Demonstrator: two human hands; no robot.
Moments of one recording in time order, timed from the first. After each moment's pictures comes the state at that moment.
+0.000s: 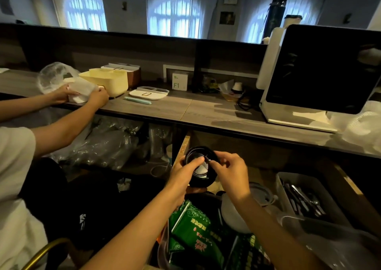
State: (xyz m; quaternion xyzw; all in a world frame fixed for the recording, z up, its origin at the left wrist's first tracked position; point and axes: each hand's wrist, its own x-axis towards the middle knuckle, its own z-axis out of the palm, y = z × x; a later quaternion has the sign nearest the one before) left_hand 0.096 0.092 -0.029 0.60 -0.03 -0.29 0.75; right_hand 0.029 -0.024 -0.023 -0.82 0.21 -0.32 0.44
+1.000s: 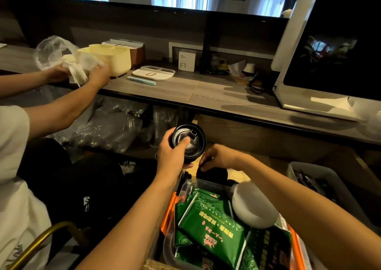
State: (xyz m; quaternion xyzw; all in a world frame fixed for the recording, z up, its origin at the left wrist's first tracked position) left_hand 0.137 0.110 -0.048 0.63 -0.05 -0.11 0.77; right_hand 0.110 -0.065 -0.046 -0.93 0.06 0.13 0.33
